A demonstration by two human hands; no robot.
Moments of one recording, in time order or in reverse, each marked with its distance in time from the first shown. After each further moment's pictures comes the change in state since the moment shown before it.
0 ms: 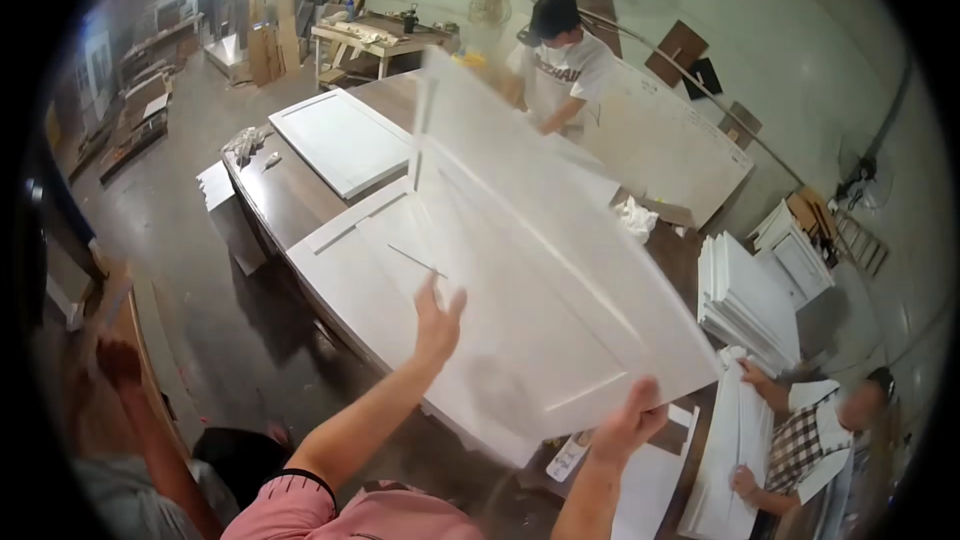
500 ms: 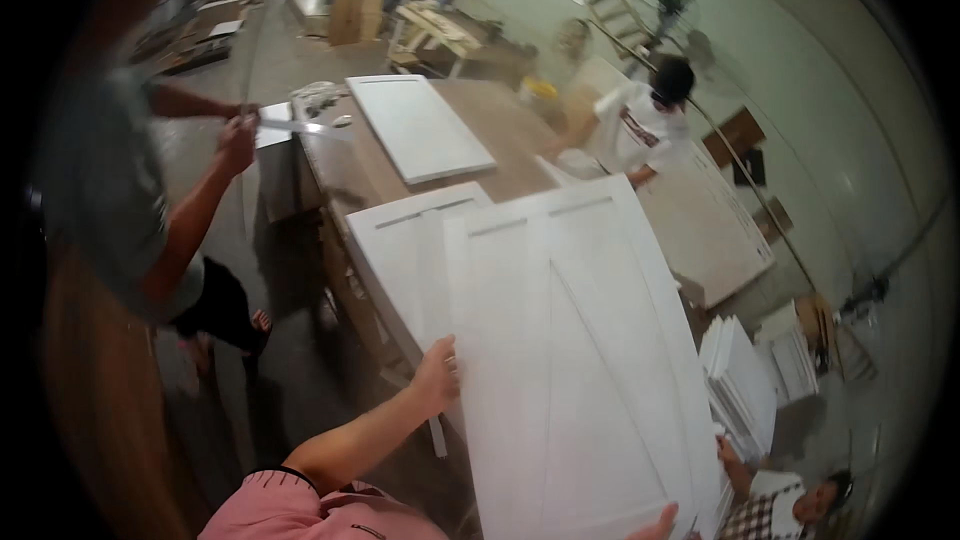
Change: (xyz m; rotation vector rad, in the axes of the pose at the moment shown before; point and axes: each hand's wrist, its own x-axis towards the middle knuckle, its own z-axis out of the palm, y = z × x) left_hand -0.078 -0.025 -0.086 -0.912 -0.195 -1.015; right_hand -0.048 -0.005 -0.151 -0.111 0.410 0.286
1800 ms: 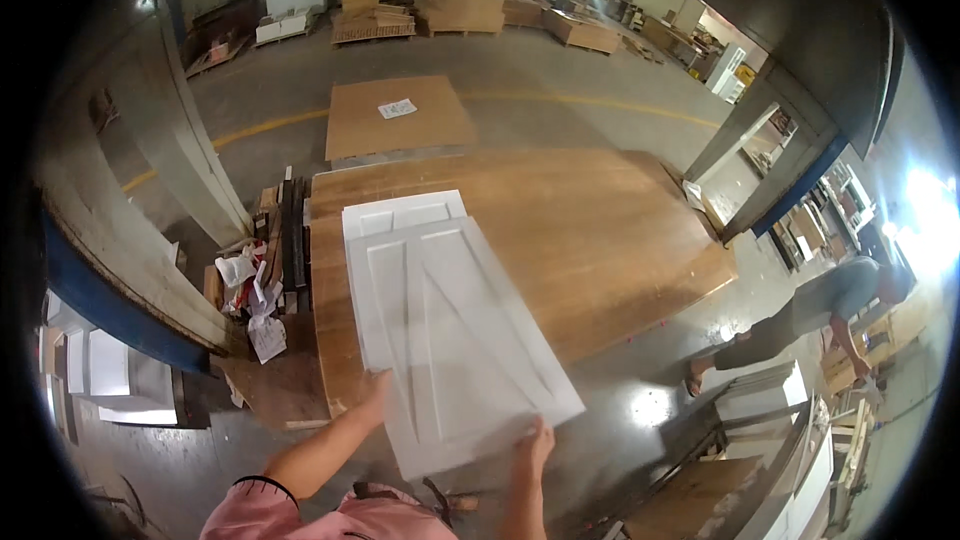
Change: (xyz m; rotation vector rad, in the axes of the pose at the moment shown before) left_hand -0.816 -0.673 -0.488 -1.095 1.611 1.004; right_hand -0.711 0.147 -0.392 -0.563 -2.404 0.472
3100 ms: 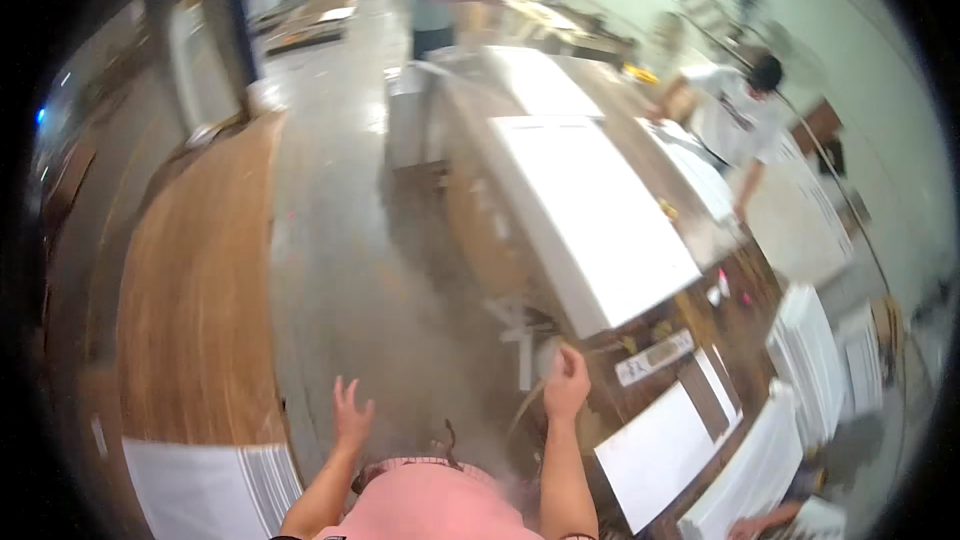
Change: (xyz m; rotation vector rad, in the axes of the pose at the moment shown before) left_hand -0.255 -0.331 0.392 1.261 -1.265 1.076; right_hand -0.183 0.013 -0.575 -0.151 1.502 -0.459
